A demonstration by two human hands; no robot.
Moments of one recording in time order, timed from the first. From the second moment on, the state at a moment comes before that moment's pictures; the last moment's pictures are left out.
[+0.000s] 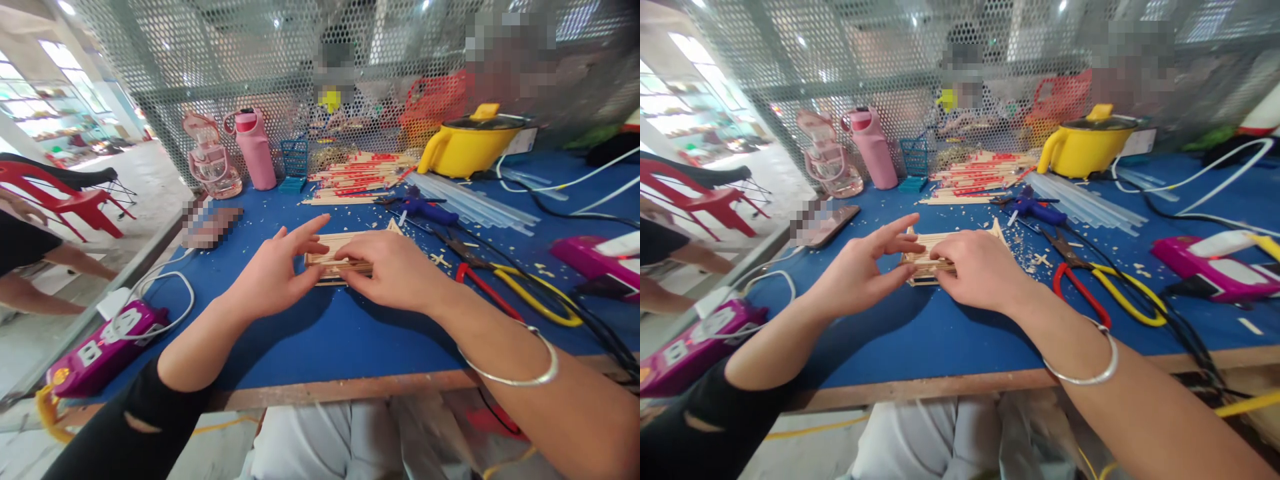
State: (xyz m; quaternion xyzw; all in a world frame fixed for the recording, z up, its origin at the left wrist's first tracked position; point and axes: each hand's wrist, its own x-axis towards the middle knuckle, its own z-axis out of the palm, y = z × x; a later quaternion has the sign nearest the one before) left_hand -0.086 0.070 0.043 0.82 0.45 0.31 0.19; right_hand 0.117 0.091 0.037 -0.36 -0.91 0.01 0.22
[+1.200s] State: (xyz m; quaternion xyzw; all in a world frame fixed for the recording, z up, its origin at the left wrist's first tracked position) left_hand -0.106 0.077 0.014 0.77 0.51 0.32 0.23; right_hand 0.094 0.074 0.028 -0.27 -0.89 -0.16 0.32
